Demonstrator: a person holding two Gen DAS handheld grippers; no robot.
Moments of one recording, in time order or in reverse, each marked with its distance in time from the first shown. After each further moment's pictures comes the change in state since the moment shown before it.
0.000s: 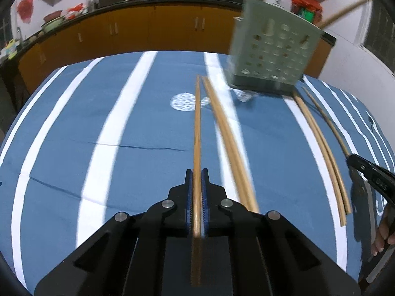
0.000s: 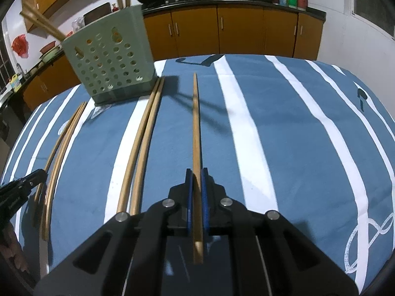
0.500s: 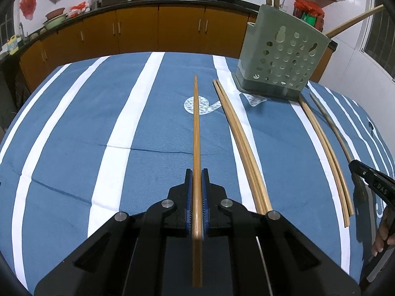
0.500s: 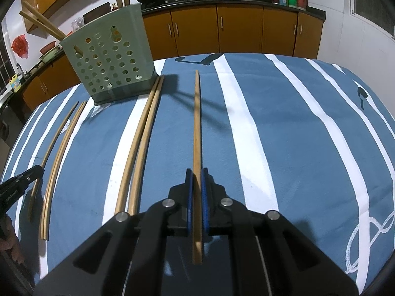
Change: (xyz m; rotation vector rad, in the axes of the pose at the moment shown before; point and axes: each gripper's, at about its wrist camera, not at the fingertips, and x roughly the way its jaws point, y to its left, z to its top) left arm 0.000 0.012 0.002 -0.010 -0.013 -0.013; right arm 0.003 0.002 -0.003 -0.006 0.007 0.002
